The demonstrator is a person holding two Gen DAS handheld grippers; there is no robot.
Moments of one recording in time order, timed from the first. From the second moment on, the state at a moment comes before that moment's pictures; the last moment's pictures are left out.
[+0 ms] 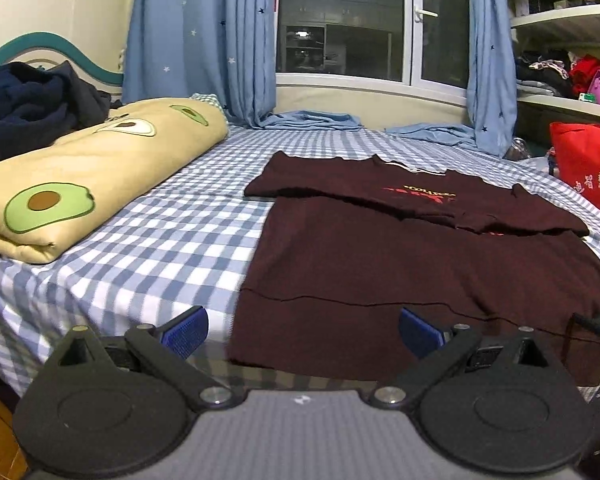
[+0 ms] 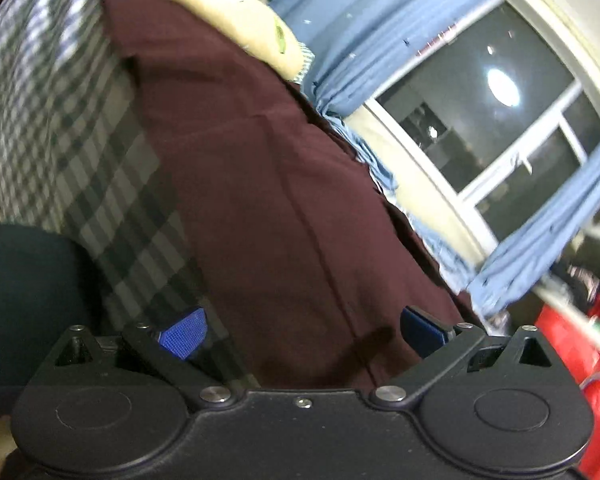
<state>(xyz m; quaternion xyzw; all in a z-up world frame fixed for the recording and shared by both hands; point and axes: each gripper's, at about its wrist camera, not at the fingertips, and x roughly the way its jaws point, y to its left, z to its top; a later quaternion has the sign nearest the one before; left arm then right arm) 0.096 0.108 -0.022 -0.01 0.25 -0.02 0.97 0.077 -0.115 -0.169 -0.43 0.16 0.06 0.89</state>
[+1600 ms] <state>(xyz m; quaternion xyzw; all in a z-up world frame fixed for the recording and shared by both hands) 0.131 0.031 -0.061 0.18 0.19 0.02 0.97 0.097 -0.176 0.007 -0.15 0.14 0.13 0.97</state>
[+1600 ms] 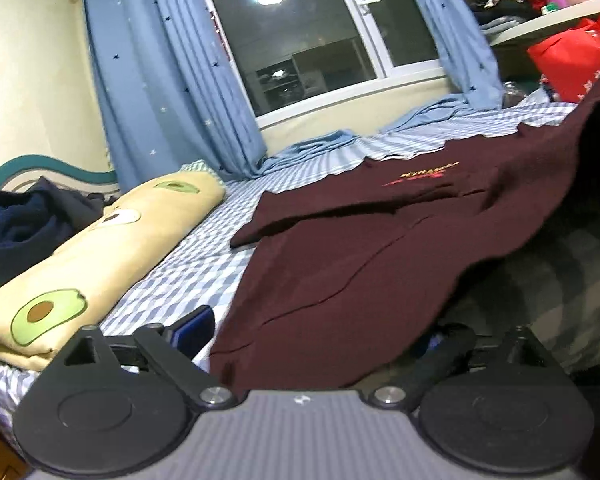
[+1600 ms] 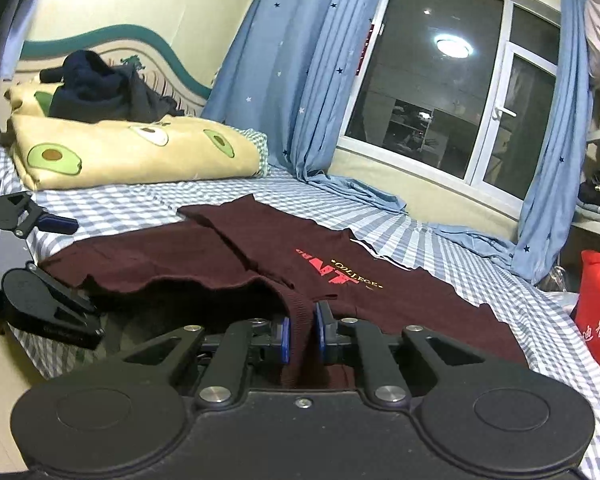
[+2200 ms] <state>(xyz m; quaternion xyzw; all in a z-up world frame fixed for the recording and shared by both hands) 0.144 0.072 -0.021 0.11 0.15 -0.04 0.98 0.077 -0.153 -0.031 -0.26 0.14 0.10 0.95</state>
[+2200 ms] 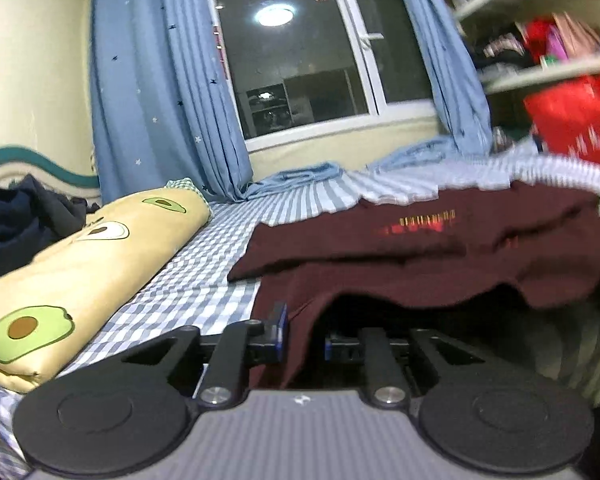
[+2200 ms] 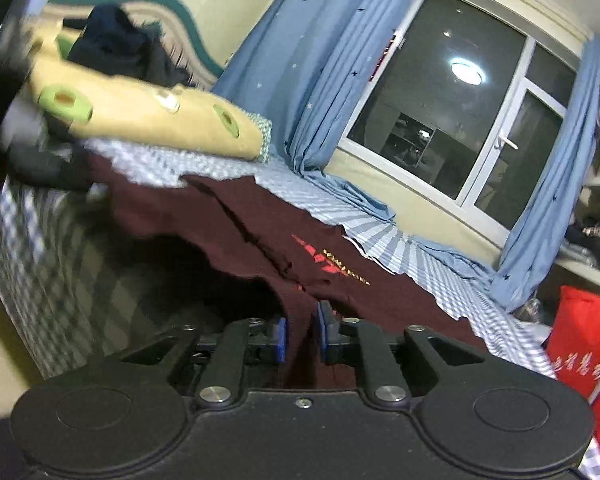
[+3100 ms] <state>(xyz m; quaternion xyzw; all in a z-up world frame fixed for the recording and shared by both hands) 0.167 0.050 0.026 0.15 0.10 -0.02 0.98 0.088 -0.136 -0.139 -0.40 0.17 -0.03 0.90</state>
